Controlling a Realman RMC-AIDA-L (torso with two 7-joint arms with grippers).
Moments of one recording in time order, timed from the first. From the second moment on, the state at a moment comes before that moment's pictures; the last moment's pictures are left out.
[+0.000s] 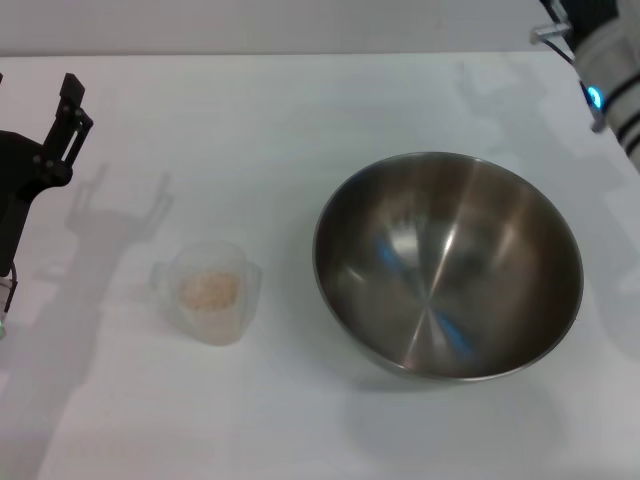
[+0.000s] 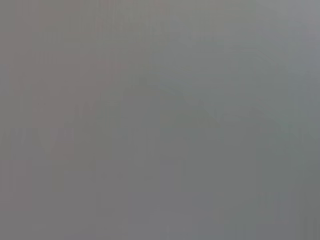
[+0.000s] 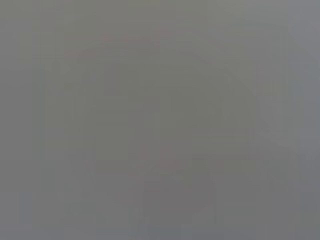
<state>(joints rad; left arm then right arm) -0.32 -2.07 -0.62 -0.26 2.18 1.52 -0.08 0.40 2.07 -1.84 -0.84 0.39 -0.63 0.01</state>
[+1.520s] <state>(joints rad) -0.33 -2.07 -0.64 -0.23 2.18 1.53 -0.08 0.60 2.07 -1.33 -1.45 0.47 1.56 -0.46</state>
